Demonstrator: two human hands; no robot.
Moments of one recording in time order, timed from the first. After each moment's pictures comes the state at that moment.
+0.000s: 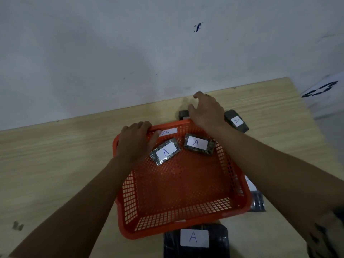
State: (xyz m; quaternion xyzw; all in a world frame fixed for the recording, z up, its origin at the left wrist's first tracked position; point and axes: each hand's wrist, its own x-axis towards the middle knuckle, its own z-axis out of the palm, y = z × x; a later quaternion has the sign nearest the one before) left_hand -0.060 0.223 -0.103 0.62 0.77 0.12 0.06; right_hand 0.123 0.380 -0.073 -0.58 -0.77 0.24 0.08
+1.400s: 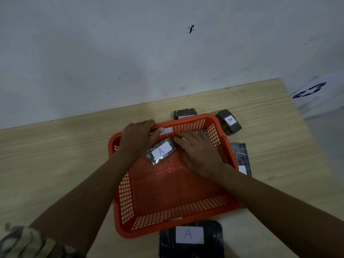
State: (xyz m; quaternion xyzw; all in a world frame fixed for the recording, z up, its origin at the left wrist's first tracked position) left_hand -0.054 0.240 -0.111 0.66 0.73 0.14 0.05; right_hand 0.179 0.282 -0.103 -0.31 -0.94 0.14 0.05
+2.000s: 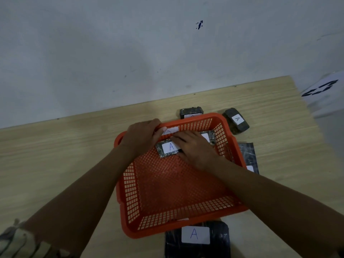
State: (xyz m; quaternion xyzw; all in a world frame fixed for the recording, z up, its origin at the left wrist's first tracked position) left_hand -0.064 0.241 -0.102 0.69 0.70 0.10 0.14; right_hand 0.150 0.293 -0.124 -0.25 -0.96 0.12 0.02
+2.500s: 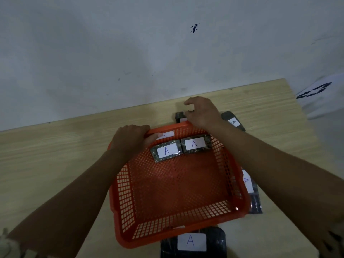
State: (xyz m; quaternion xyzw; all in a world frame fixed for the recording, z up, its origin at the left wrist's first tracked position) left_hand -0.076 0.245 -0.100 0.68 0.73 0.05 0.09; right_hand 0.125 0.393 -0.073 -0.53 -0.79 0.31 0.04
